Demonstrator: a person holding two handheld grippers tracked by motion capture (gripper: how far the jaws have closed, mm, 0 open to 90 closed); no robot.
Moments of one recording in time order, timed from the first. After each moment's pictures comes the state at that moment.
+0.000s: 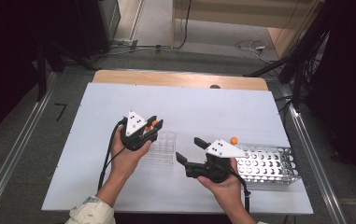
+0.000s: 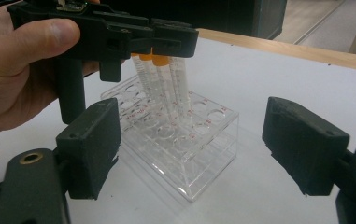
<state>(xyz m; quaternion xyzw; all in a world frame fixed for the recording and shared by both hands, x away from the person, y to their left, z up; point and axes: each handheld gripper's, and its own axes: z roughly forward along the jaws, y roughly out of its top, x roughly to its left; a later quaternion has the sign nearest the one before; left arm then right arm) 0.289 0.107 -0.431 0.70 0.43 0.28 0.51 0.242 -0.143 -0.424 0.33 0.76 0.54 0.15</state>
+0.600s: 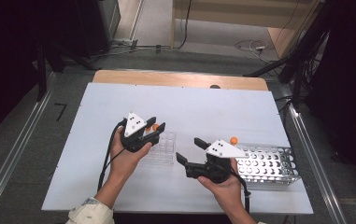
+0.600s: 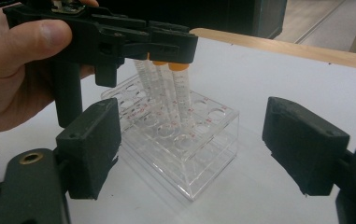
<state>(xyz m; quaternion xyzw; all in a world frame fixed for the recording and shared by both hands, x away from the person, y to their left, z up) 0.285 0.107 -0.430 0.70 0.42 0.25 0.52 0.242 -0.144 -0.424 0.33 0.76 0.54 0.15</state>
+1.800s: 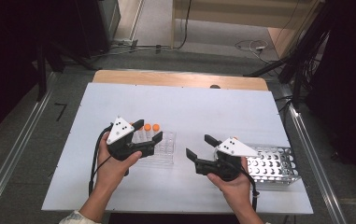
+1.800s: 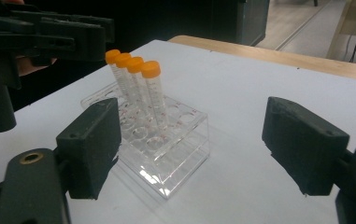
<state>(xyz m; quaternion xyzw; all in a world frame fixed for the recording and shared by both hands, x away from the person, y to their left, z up) 0.251 0.126 -0.411 0.68 0.42 0.23 0.55 0.246 -0.166 -0.418 0.35 0.75 0.54 0.17</state>
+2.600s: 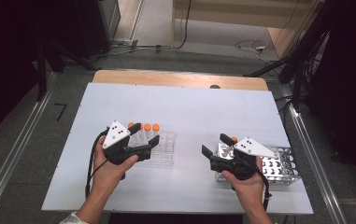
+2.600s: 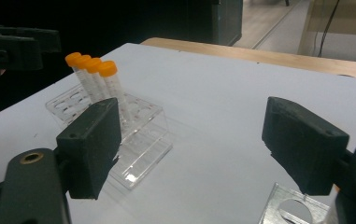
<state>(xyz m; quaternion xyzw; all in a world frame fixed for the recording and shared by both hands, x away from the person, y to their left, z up) 0.243 0.133 -0.415 0.68 0.43 0.23 0.55 0.251 -0.204 -0.420 0.39 0.73 0.53 0.19</state>
